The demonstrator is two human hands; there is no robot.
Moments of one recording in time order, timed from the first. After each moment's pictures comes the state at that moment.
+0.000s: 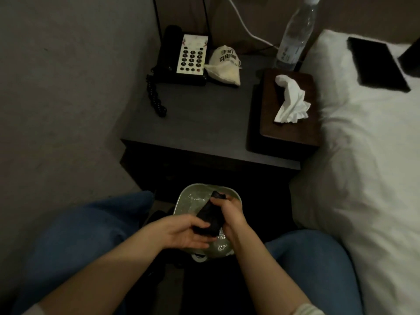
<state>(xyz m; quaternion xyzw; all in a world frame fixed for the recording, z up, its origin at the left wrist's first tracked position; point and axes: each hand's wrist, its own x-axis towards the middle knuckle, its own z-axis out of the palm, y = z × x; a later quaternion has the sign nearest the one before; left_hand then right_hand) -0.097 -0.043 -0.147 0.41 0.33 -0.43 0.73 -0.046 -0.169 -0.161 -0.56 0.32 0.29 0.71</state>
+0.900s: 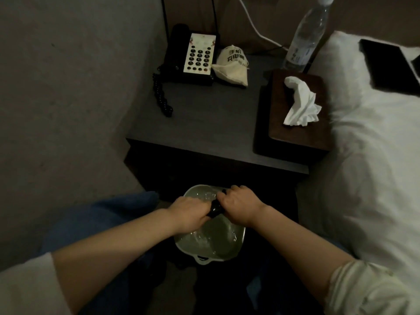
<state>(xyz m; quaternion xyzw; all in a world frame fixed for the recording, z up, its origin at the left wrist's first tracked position) -0.064 -0.036 -0.132 0.95 -0.15 -0.26 0.07 -0.006 -0.198 -0.141 -0.88 -0.44 0.14 -0.08</state>
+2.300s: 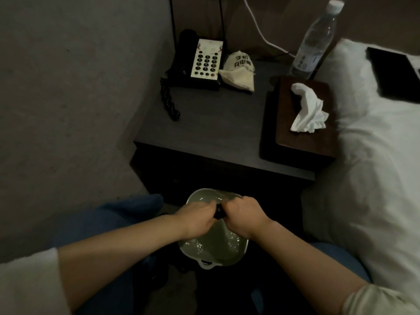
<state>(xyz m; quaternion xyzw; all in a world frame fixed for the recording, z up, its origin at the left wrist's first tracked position) -0.068 -0.039 -0.122 0.94 -0.10 -0.27 0.17 -0.022 -0.194 -0.129 -0.91 -0.39 0.16 -0.01</state>
